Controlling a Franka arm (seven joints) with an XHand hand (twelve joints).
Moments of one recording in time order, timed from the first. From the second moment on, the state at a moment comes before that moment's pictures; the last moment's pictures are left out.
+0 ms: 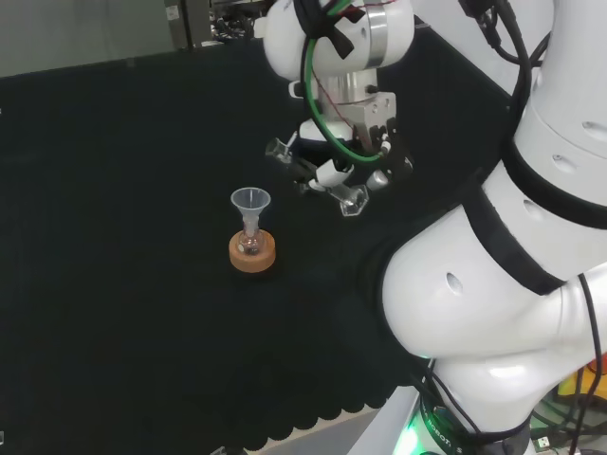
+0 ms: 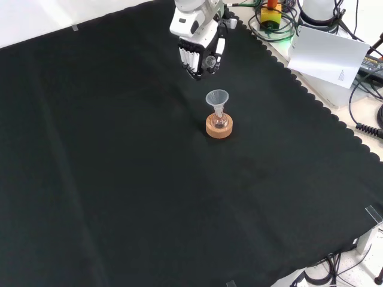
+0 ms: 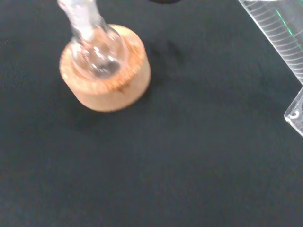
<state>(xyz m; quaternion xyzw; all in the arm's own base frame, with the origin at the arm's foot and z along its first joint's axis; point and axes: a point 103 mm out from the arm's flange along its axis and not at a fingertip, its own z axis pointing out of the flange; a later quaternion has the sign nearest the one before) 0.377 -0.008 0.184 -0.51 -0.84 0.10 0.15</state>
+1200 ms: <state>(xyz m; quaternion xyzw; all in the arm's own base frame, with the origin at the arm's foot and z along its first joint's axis) 0.366 -0.023 0.164 -0.54 -0.80 0.22 0.13</state>
